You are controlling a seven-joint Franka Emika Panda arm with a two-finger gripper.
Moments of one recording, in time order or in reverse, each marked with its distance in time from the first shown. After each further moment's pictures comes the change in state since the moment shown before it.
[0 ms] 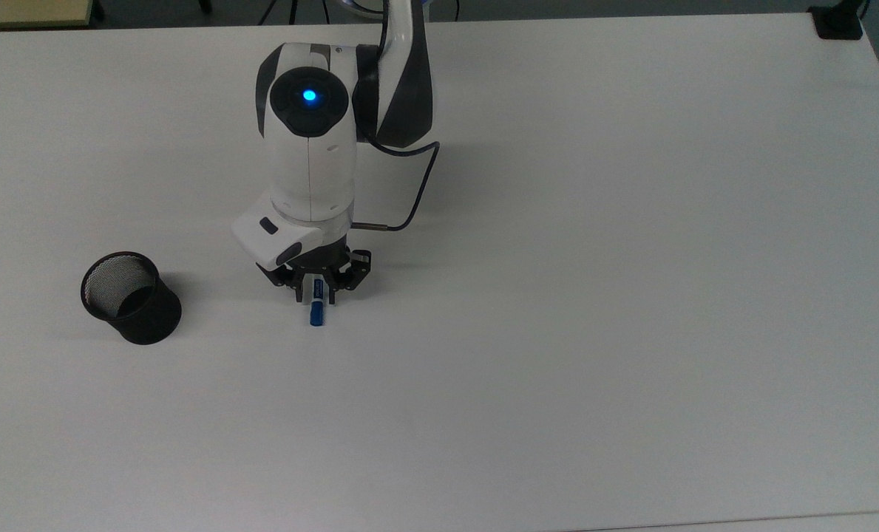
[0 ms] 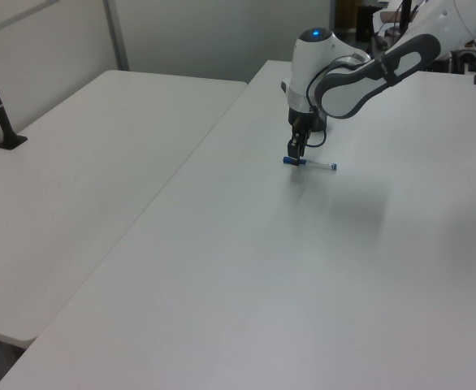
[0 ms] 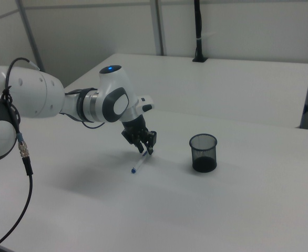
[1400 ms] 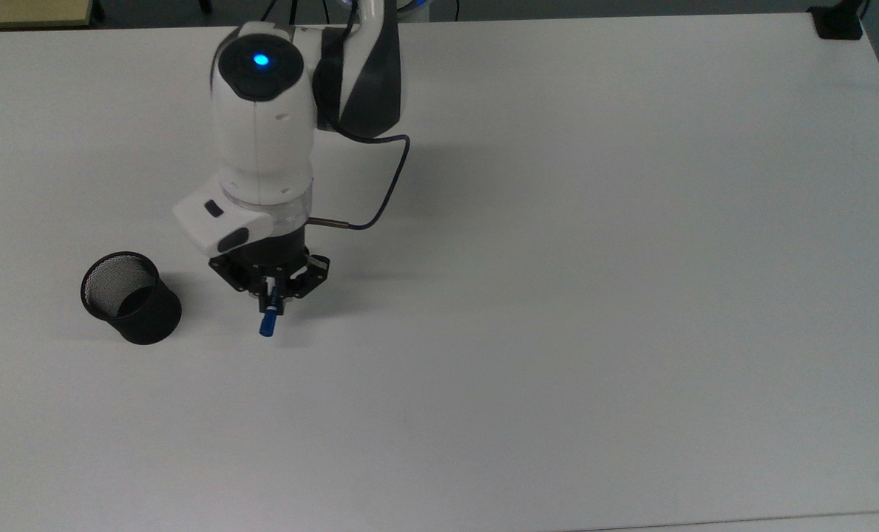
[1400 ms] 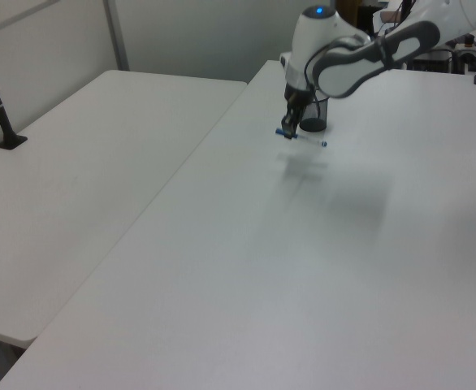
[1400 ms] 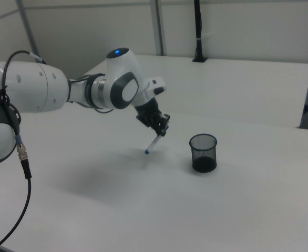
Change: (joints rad) arm -0.052 -0.009 -0.003 0.098 -0.002 0.008 0.000
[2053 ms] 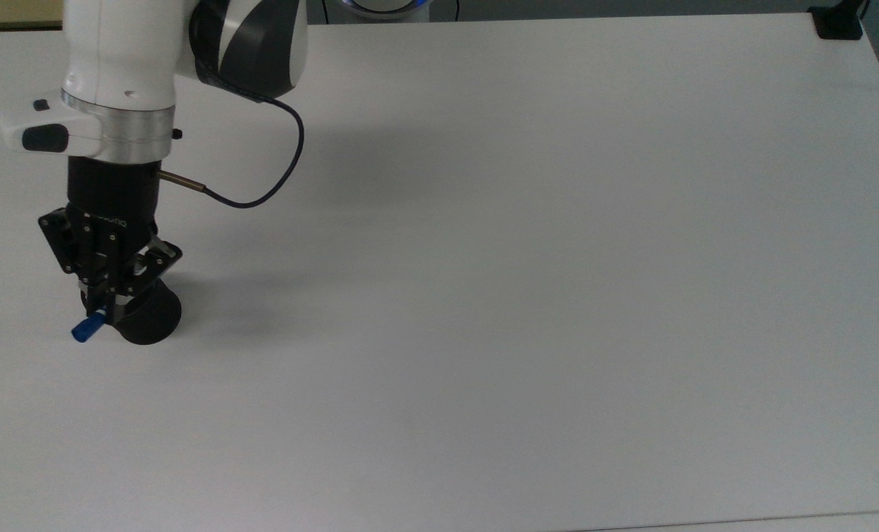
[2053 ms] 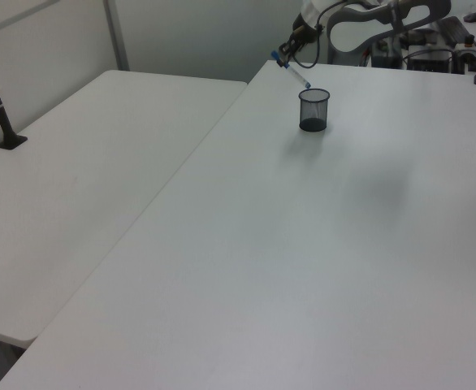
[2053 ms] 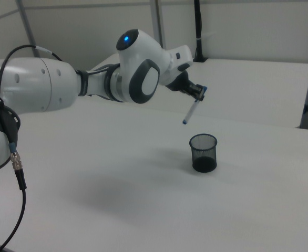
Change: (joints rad) arm -0.119 -0.041 -0.046 0.071 0.000 0.326 0.106
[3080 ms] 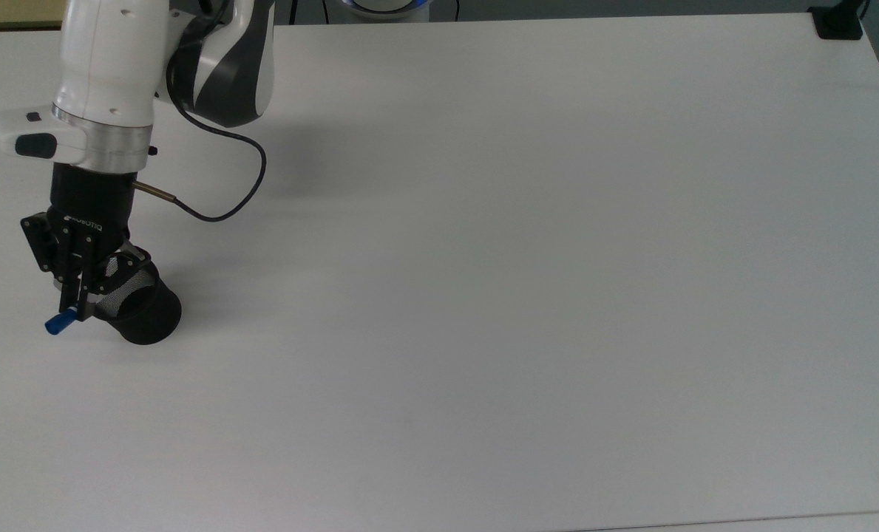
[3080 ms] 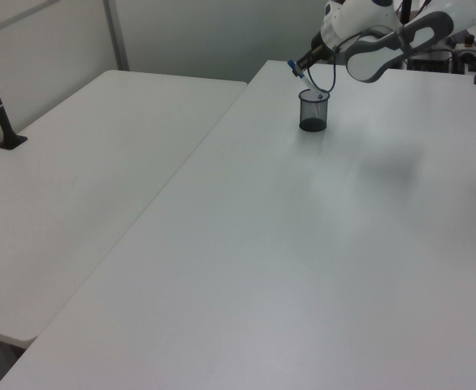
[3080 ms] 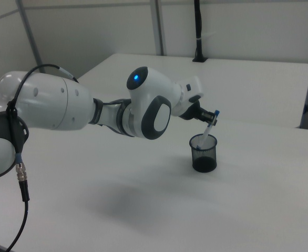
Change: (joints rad) arm -0.077 0.019 -0.014 -0.185 -0.067 0.286 0.005
